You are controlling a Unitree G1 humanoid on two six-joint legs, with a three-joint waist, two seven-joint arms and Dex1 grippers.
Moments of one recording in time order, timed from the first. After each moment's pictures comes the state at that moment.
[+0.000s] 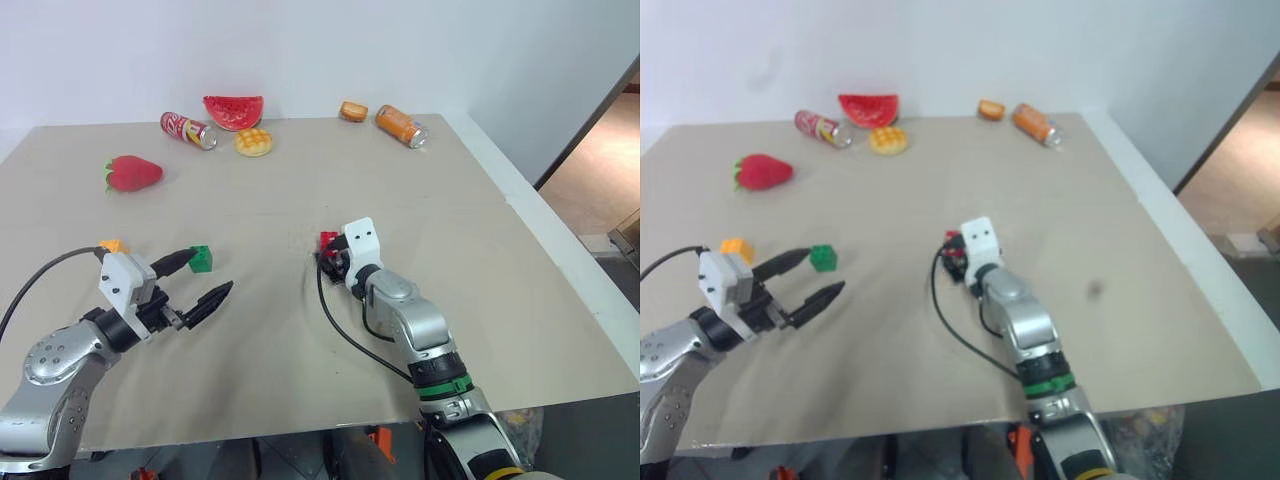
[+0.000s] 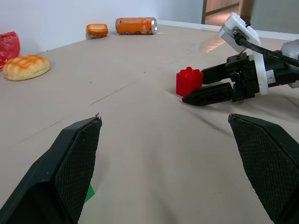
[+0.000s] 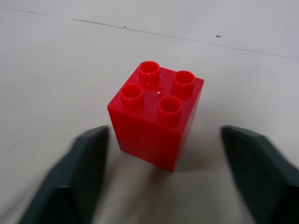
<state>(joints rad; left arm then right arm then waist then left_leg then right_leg) 0.06 0.56 0.28 -0.40 -0.55 0.26 -0.75 -0.54 -0.08 0.15 0.11 0.08 0.59 0.17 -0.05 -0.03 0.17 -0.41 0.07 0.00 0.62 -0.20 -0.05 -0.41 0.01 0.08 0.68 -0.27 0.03</state>
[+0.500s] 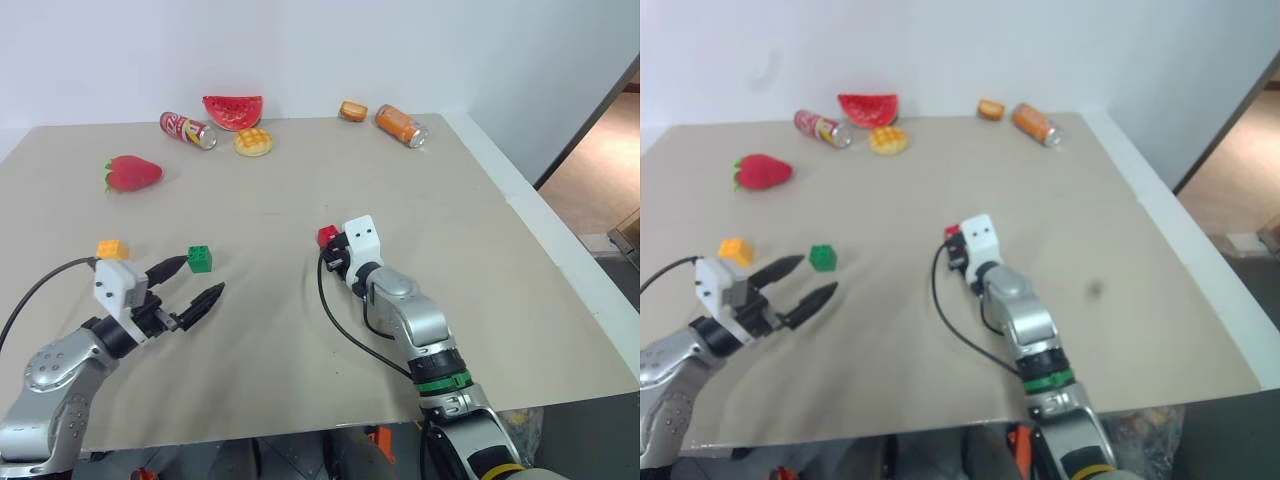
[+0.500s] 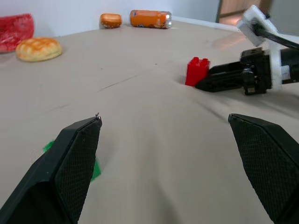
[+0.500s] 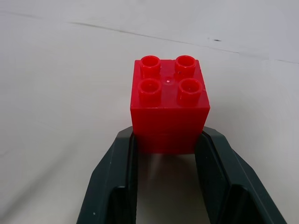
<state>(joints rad) 0.11 0.55 0.34 -0.34 -0.61 0.29 -0.74 -0.56 -0.13 0.15 0.13 0.09 0.54 0.31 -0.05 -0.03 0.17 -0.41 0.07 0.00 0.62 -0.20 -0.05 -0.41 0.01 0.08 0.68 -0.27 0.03</state>
